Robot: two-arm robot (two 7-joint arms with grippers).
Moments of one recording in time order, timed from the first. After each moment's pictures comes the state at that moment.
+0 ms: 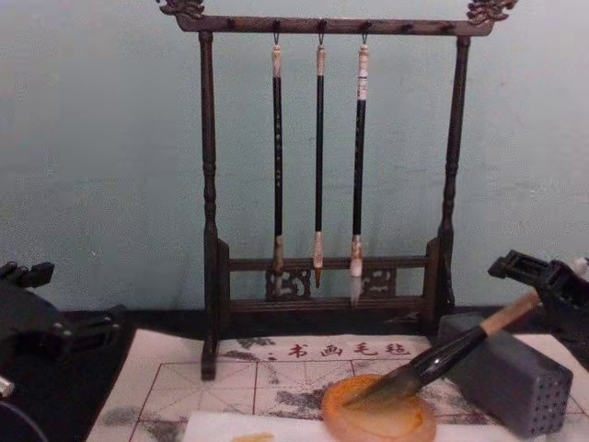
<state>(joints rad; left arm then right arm) -0.20 0.60 0.45 -1.41 -0.25 -0.12 0.03 0.30 0.30 -0.26 -1.30 1.18 0.25 0.02</state>
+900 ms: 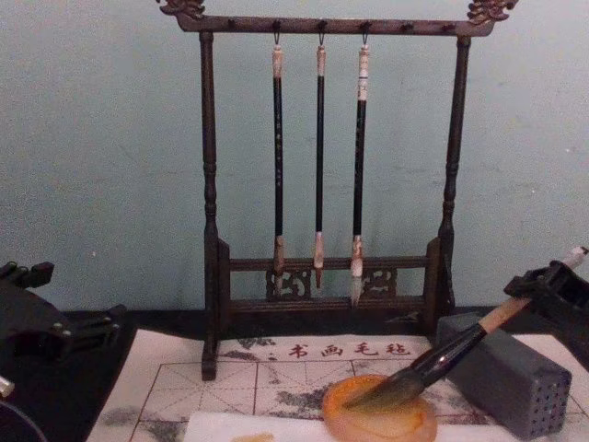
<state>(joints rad) -0.20 0.60 0.45 -1.41 -0.25 -0.12 0.03 0.30 0.30 -0.26 -1.30 1.18 0.25 0.02</state>
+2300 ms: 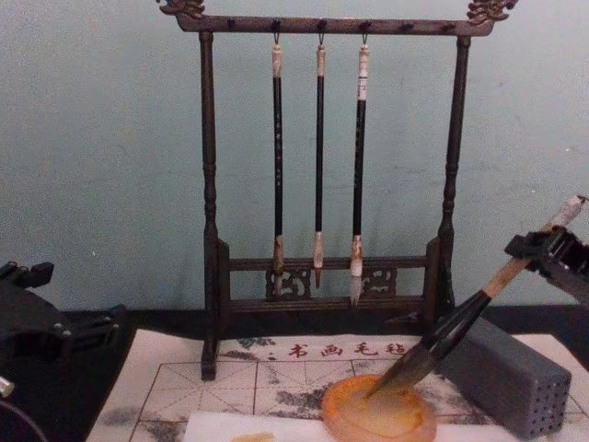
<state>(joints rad) -0.20 0.60 0.45 -1.41 -0.25 -0.12 0.03 0.31 0.36 -0.32 -1.34 1.14 0.13 0.10</state>
